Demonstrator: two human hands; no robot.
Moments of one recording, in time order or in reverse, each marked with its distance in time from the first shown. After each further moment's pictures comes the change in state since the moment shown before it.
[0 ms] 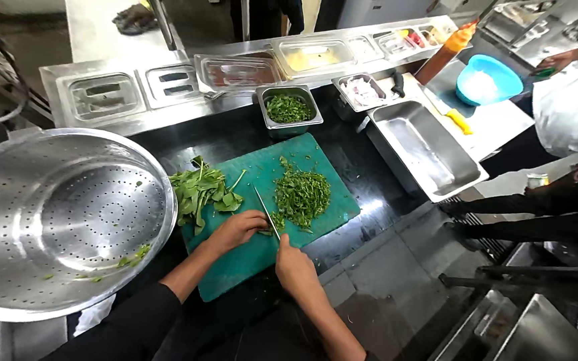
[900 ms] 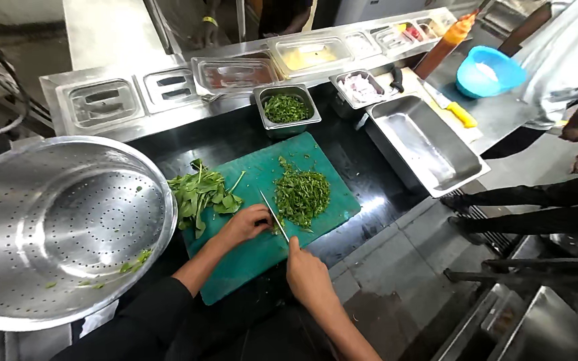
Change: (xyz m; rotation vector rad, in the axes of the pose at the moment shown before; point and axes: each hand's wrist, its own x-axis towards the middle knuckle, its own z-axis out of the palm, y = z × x) left_hand 0.025 0.001 0.001 -0.055 -0.043 -0.059; right_hand -0.013 0.013 -0.007 -0.048 0.048 -0.006
